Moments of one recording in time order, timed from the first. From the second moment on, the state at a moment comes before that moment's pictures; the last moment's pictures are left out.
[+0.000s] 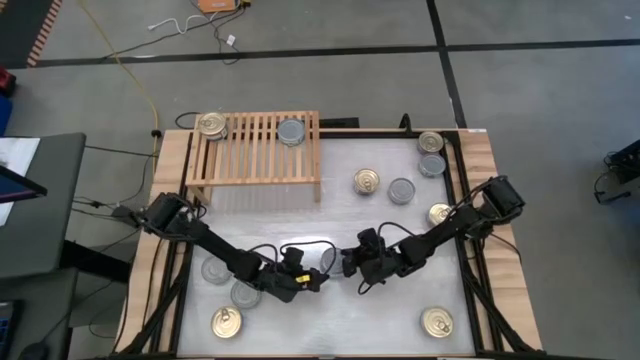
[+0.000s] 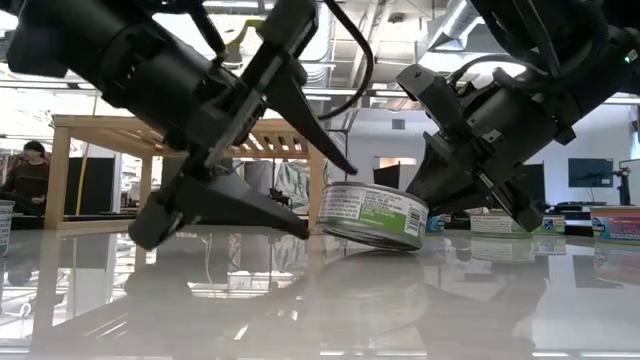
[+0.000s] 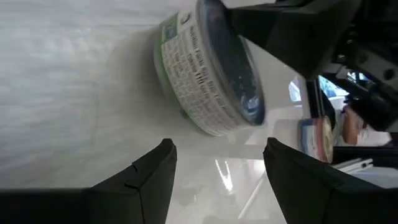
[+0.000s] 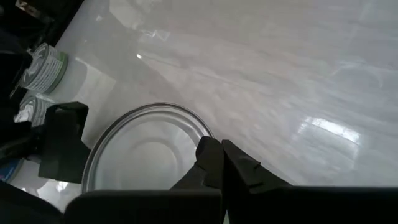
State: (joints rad) left arm -0.50 1.93 0.96 0.38 -0.58 -1.62; right arm 0.44 1.79 0.77 0.16 0.63 1.37
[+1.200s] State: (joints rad) left arm -0.48 1.93 0.97 0.37 -0.60 -1.69; right arm 0.44 1.79 0.77 0.17 0.63 1.37
